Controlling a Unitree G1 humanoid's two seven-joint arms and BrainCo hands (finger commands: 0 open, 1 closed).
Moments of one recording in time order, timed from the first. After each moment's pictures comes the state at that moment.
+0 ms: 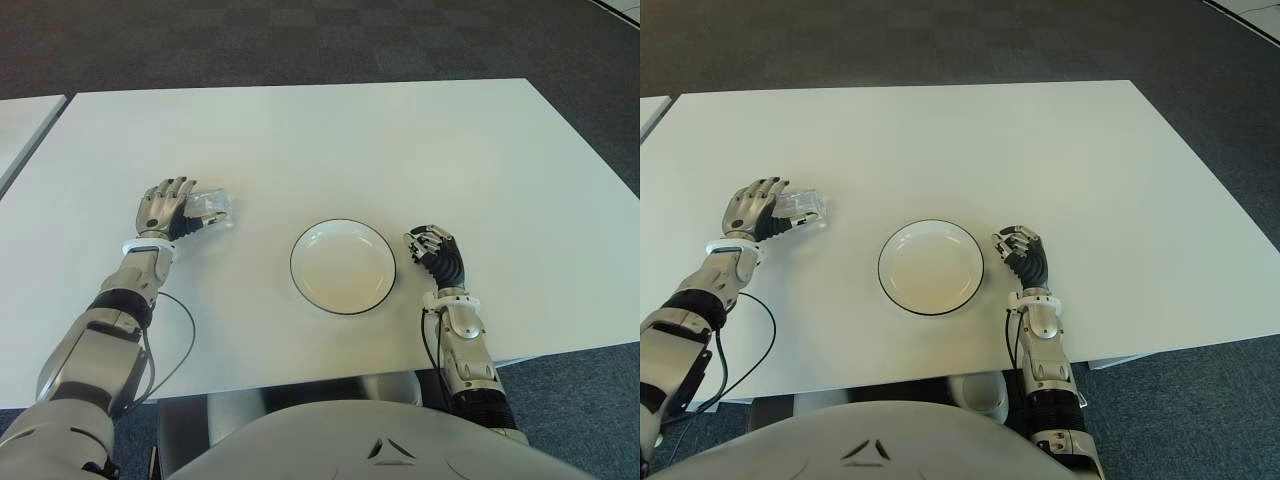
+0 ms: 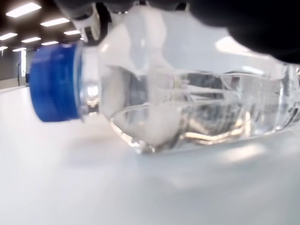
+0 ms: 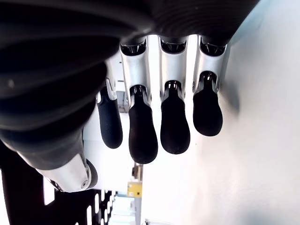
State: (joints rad) left arm -0.48 0.57 -0.34 1.13 0.86 -0.19 0.51; right arm 0.11 -0.06 -0.05 0.21 -0.04 -0.19 -0.06
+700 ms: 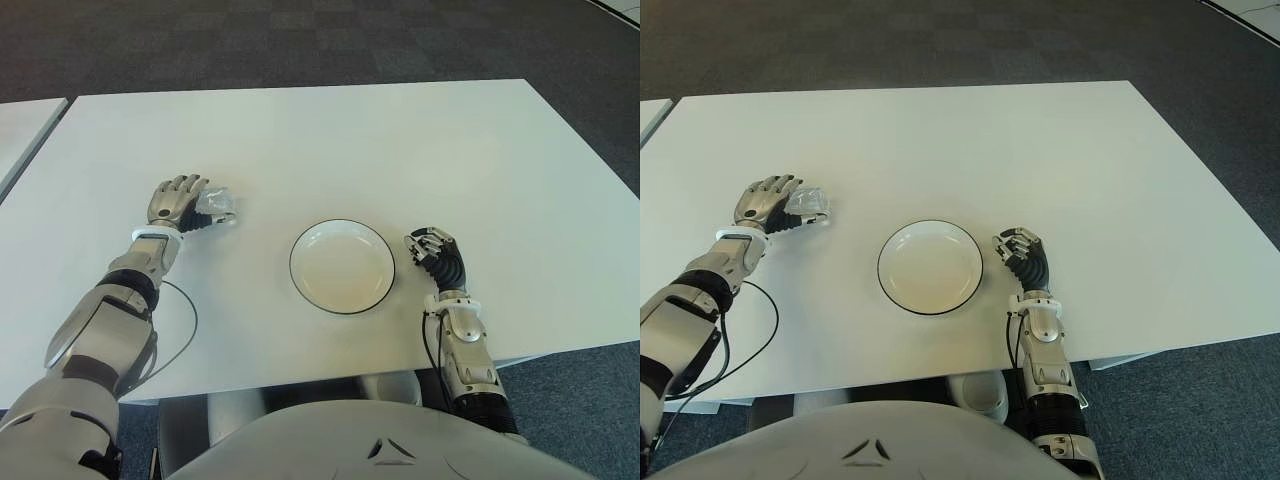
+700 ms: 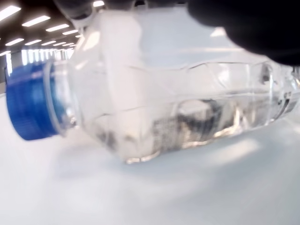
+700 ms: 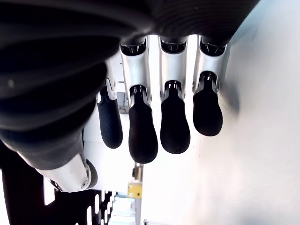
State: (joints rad) left arm -0.58 0.56 -0.52 1.26 0.85 -0.21 0.48; right arm 0.12 -0.06 -0.05 0.20 -0.04 -0.19 -0.06
